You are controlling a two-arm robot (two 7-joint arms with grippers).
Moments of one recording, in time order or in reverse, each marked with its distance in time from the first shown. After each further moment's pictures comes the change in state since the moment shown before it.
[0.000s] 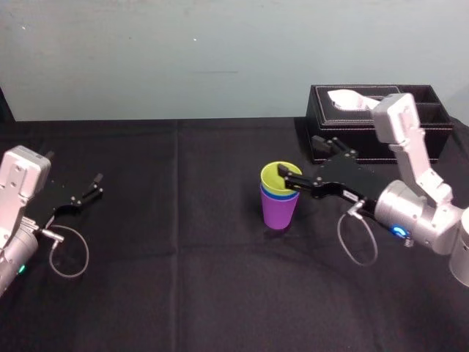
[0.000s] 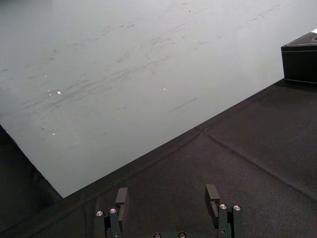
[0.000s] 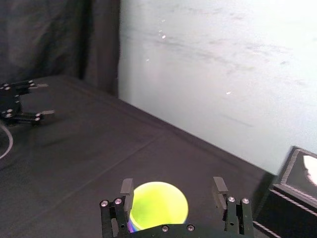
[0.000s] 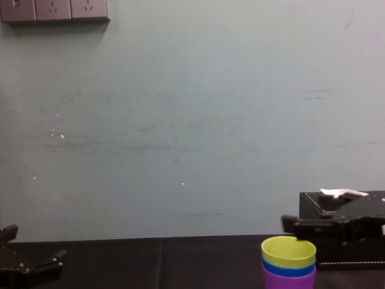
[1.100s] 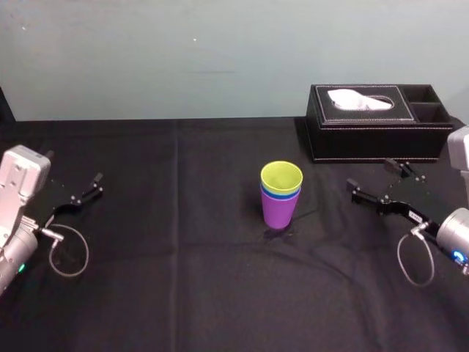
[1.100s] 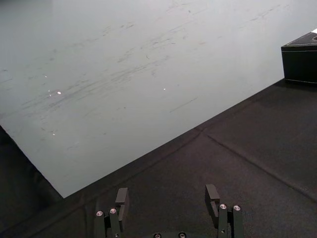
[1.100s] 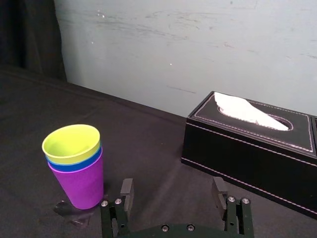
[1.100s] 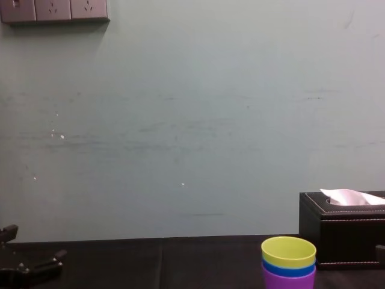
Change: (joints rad) left arm 0.000 0.000 0.000 0.000 0.000 0.000 0.000; right arm -0.135 0.048 0.169 0.075 0.041 -0.080 -0.019
